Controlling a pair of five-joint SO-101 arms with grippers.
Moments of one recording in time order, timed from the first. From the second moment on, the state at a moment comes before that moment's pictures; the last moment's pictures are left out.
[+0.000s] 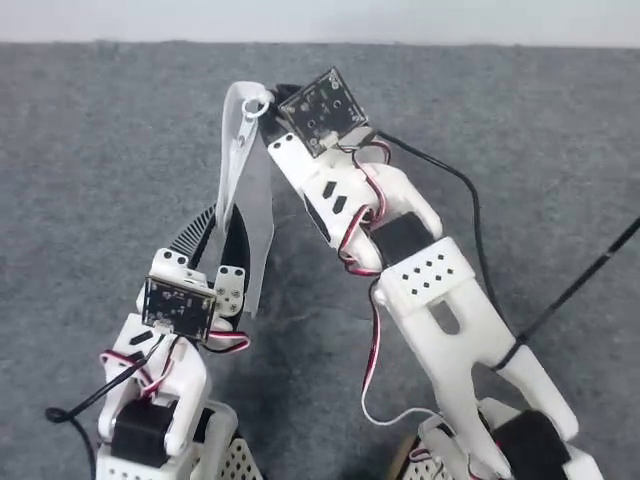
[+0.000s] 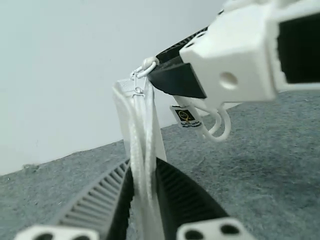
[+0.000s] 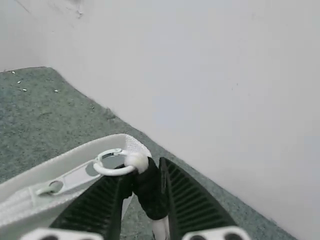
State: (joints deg) left arm 7.0 -100.9 73.9 50.5 -5.7; right arm -30.3 -19.3 22.2 14.6 12.2
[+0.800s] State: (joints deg) left arm 6.9 -101.6 71.3 57.3 -5.7; right arm -24.0 -40.9 19.6 54.3 15.6
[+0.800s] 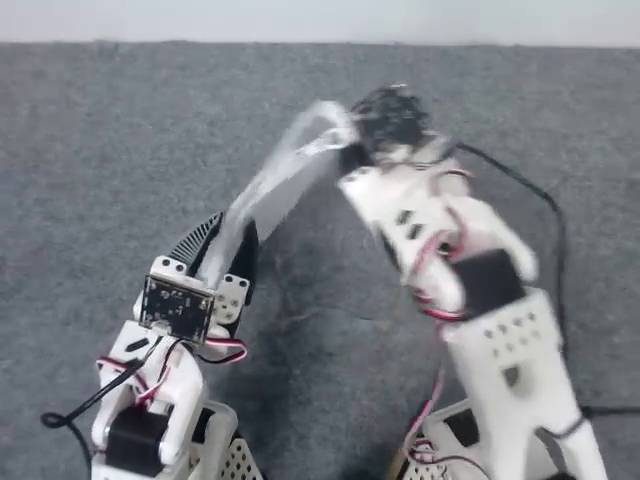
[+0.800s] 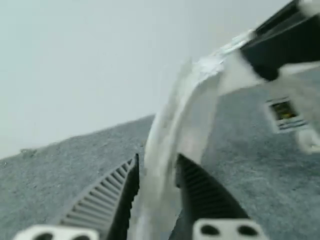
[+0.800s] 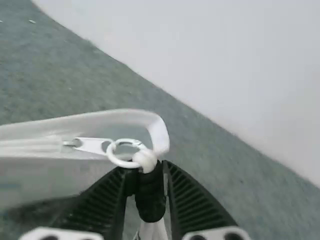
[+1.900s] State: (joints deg) left arm 36.0 -101.6 69.8 64.4 -9.2; right arm -32.5 -73.1 32.9 78.2 15.9
